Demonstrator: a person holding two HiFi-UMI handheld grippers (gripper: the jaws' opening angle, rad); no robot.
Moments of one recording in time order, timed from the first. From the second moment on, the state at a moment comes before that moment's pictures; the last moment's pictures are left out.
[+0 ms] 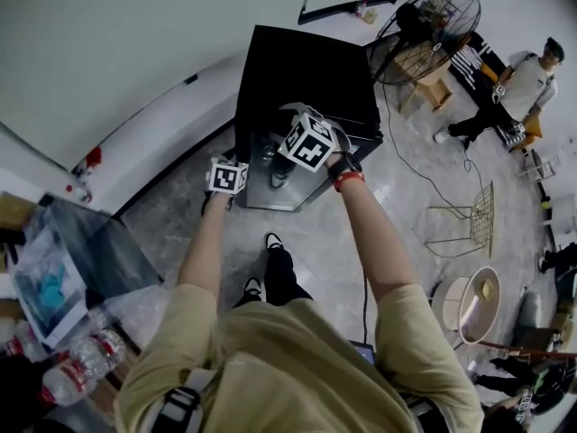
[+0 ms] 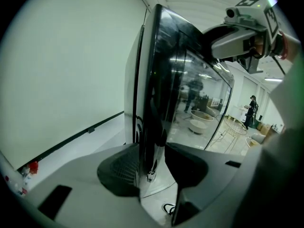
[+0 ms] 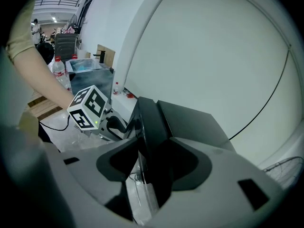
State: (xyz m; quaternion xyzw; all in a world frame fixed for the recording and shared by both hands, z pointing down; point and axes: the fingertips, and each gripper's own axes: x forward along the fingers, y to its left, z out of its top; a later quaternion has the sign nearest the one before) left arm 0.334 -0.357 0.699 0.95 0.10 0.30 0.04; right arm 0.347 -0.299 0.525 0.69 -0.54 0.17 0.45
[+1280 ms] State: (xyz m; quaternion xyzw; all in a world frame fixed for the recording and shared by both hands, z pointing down) left arm 0.286 -0.351 0.705 0.94 0.08 0.33 0.03; right arm 0.315 -0.295 0.527 0.65 -0.58 0.15 0.47
